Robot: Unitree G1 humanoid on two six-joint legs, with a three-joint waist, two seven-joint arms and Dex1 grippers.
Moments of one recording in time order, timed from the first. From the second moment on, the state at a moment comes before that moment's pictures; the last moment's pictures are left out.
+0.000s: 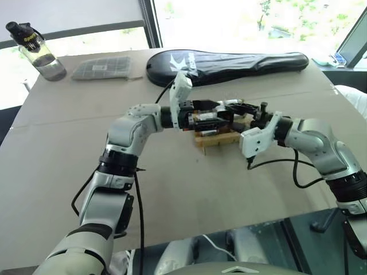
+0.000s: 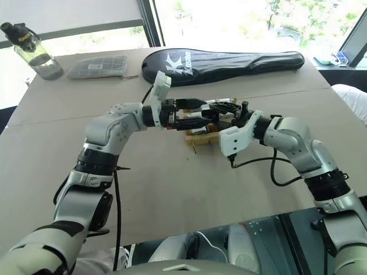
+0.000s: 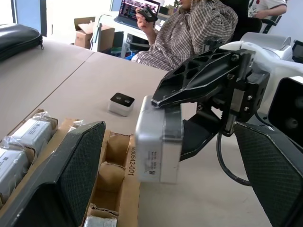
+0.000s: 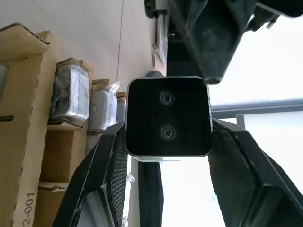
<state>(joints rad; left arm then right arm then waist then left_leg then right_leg) -0.82 0.42 -0.11 0.22 -0.53 0.60 -1.13 -0.59 -0.67 0.26 -0.01 -0.42 -0.54 0.60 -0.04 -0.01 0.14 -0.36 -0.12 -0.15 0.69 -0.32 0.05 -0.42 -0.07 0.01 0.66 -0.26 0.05</state>
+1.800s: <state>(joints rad) -0.88 0.35 -0.09 0.53 -0.44 0.43 -1.35 -0.29 -0.84 0.08 -0.16 -0.18 -0.34 0.74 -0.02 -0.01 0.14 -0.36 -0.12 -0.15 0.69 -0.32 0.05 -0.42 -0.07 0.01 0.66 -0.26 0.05</state>
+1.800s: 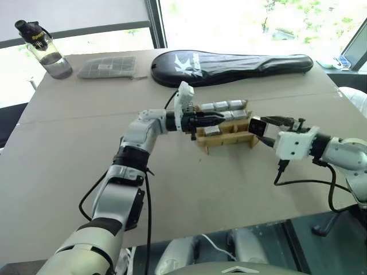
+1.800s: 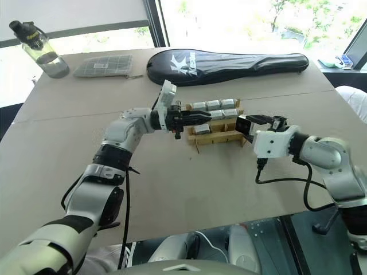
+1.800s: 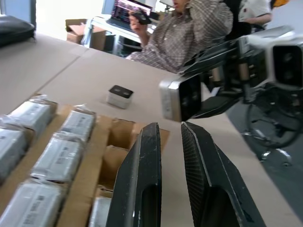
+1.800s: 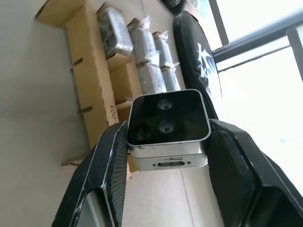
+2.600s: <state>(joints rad) -0.88 0.35 -0.08 0.45 -0.47 0.52 -1.36 -0.51 -0.74 0.21 -0.02 -0.31 -0.70 0.65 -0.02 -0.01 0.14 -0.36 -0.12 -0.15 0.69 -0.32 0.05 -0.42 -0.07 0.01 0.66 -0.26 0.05</state>
